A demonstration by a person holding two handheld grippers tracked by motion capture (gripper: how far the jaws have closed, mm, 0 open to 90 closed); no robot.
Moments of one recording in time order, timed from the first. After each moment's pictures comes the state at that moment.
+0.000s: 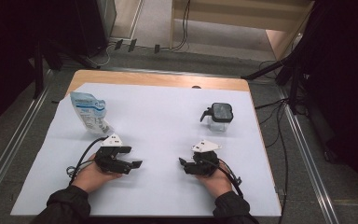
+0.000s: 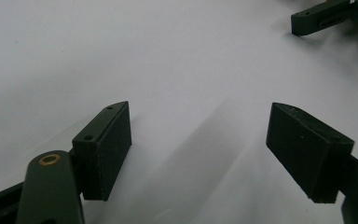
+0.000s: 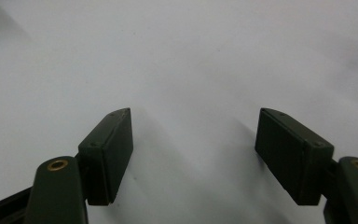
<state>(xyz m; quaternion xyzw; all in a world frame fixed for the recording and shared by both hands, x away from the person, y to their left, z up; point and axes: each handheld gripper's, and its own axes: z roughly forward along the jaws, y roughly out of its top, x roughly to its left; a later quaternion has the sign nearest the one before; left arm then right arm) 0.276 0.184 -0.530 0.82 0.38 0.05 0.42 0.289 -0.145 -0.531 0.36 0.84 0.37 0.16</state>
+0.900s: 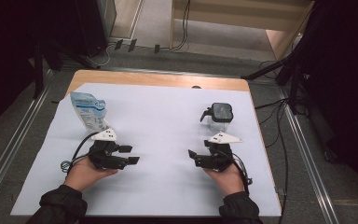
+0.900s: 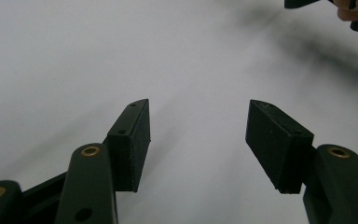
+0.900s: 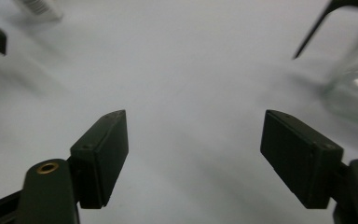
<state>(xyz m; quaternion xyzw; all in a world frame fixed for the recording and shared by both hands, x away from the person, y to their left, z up) 0.273 0.194 -0.492 0.82 0.37 0.01 0.44 0.289 -0.178 -0.485 0.42 0.79 0.42 0.14</state>
